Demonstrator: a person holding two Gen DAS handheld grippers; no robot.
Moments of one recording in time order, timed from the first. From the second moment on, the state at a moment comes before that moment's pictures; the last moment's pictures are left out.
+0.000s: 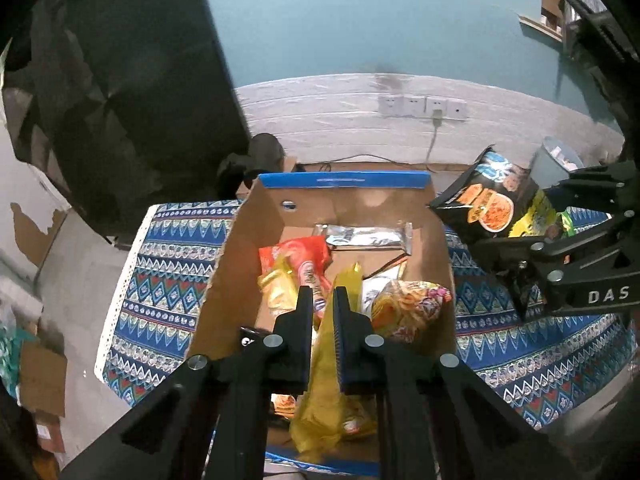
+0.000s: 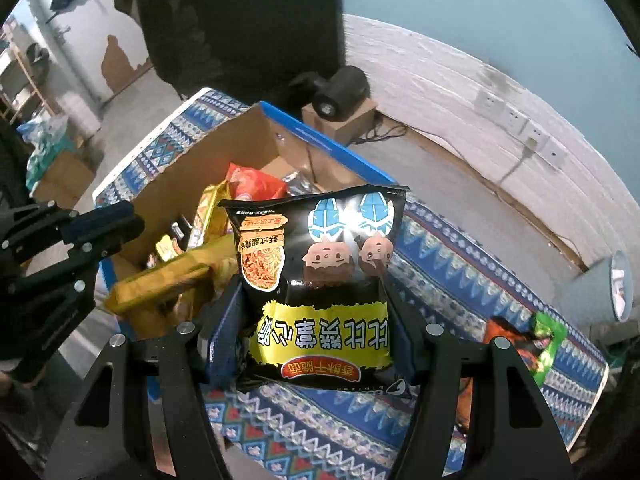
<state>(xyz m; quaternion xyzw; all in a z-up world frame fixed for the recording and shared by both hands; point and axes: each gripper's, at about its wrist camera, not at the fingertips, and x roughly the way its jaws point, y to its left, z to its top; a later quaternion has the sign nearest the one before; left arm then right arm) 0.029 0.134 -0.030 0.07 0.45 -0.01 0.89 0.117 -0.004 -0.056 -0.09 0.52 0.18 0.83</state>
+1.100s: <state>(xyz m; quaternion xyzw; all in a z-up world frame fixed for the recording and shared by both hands) 0.036 0.134 -0.041 0.06 0.47 0.01 0.88 0.131 -0.003 -0.061 -0.09 0.51 0.16 0.84</state>
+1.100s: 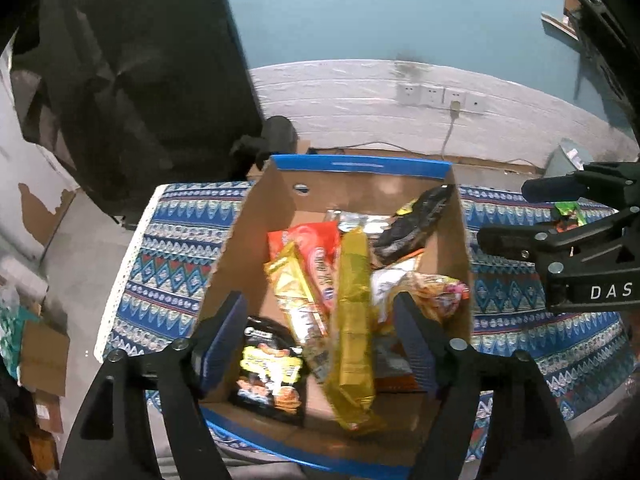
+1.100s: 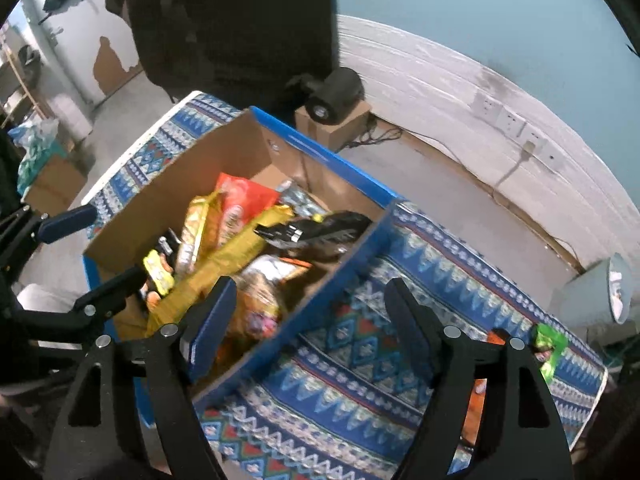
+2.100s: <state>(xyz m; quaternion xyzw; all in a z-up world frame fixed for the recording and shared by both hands) 0.054 0.002 -0.049 0.09 0.51 -0.08 0.85 0.078 -0.164 -0.053 -0.06 0.51 0.06 0.86</state>
